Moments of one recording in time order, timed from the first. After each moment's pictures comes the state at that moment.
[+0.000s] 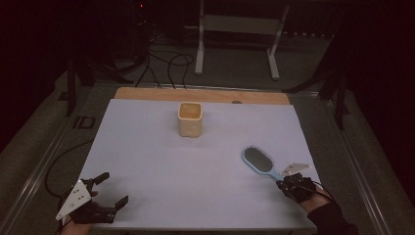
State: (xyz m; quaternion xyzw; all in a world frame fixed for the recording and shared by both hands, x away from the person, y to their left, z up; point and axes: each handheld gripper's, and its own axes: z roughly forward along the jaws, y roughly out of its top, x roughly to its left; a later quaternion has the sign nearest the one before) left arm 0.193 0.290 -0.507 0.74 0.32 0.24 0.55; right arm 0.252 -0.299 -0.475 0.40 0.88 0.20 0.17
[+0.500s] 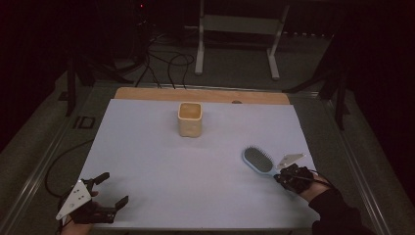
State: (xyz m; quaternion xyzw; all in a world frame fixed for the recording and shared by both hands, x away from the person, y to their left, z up) left arm 0.193 0.290 -0.507 0.74 0.32 0.24 0.54; right arm 0.274 -0.292 -0.455 0.33 0.91 0.18 0.15
